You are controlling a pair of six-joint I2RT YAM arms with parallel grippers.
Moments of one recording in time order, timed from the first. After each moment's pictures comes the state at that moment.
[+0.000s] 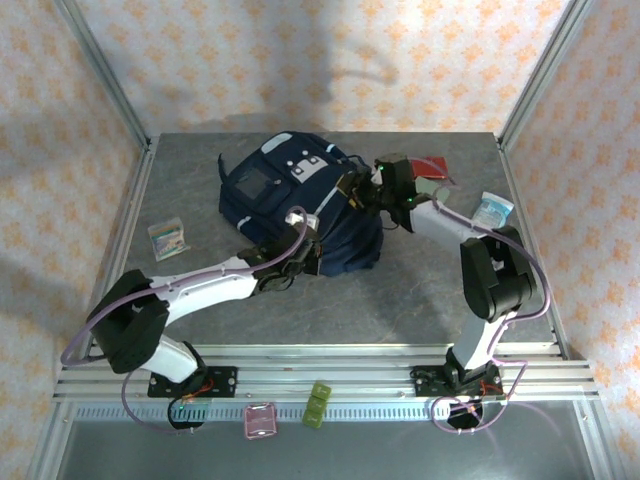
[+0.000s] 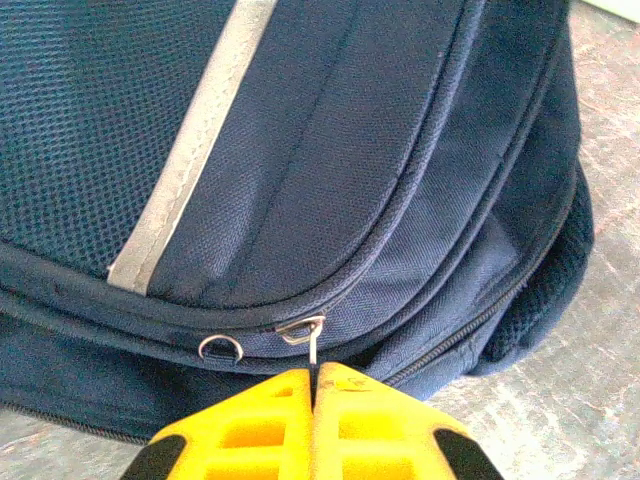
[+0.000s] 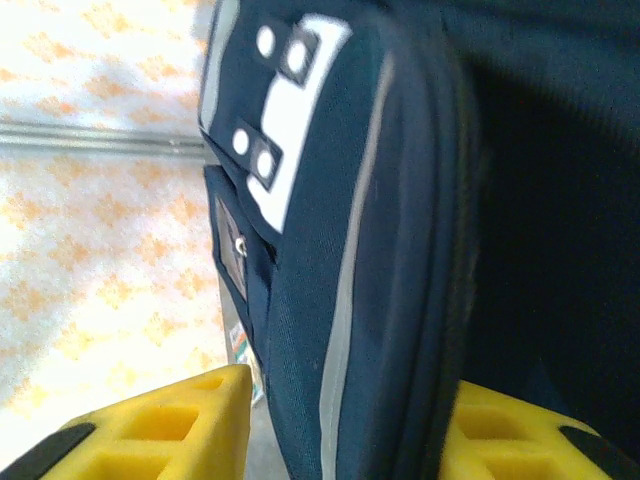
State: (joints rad) left arm -0.78 1.49 0.87 -0.17 -0.25 -0.54; right arm 0.40 1.75 1.15 0.05 -0.45 1.09
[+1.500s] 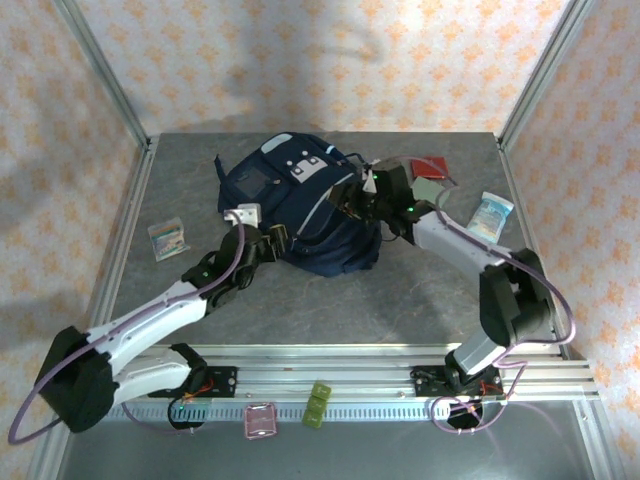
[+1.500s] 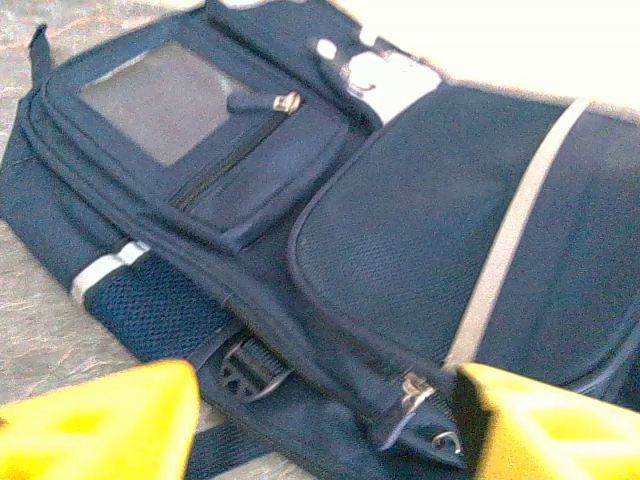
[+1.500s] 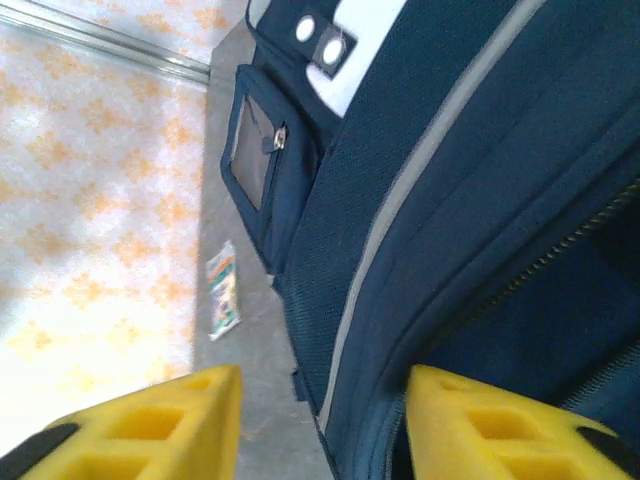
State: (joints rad) left arm -0.59 1.07 0.61 -0.02 -0.39 -0.48; right arm 0.48 1.56 1.12 -0.12 -0.36 0.89
